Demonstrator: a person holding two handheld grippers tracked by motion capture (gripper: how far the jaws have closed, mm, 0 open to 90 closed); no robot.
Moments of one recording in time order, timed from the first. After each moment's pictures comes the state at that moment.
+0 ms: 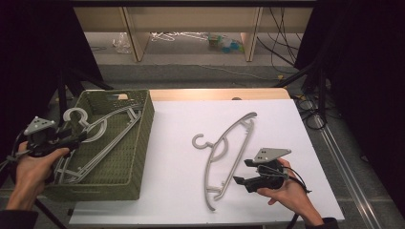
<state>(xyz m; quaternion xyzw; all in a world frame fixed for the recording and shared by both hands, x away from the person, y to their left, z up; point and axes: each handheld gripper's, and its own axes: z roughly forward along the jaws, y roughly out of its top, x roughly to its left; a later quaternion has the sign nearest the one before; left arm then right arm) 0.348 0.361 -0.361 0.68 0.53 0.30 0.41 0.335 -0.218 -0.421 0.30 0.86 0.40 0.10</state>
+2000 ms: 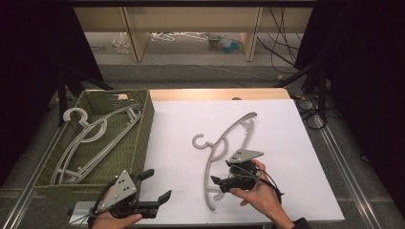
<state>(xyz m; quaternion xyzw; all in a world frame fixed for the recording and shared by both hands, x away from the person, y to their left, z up) 0.252 0.176 -0.419 0.75 0.30 0.20 0.56 0.336 -0.150 -0.435 0.34 0.85 0.39 0.11</state>
